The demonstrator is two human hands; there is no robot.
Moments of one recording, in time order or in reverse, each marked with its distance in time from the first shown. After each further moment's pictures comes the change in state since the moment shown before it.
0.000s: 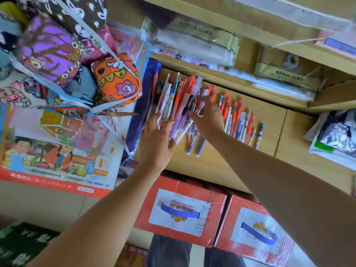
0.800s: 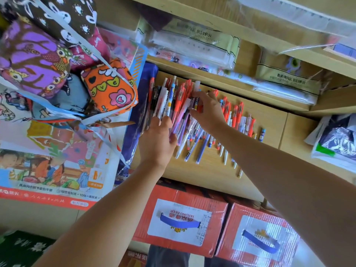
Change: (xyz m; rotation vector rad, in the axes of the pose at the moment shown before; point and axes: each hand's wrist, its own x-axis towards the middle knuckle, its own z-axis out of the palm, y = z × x) left_hand 0.030 0.012 -0.004 0.070 -0.001 -0.084; right_hand 0.040 0.004 -0.004 -0.045 -0.063 -0.130
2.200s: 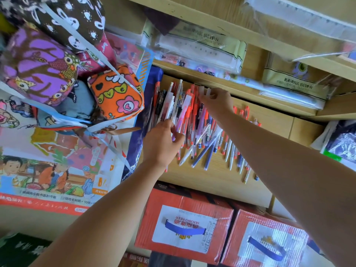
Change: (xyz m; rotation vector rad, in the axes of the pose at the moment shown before) left_hand 0.018 -0.010 0.005 -0.263 -0.012 0.017; right_hand 0.041 -0.006 -0.006 0.248 0.130 0.333
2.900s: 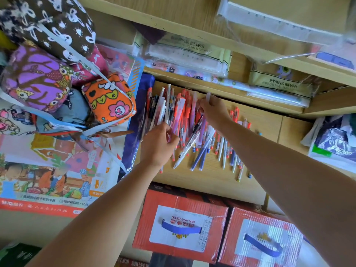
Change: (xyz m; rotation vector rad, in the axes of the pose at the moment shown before) left_hand -0.001 0.006 0.001 -0.061 -0.060 0.028; right_hand -0.020 0.011 -0.020 0.092 -0.126 -0.034
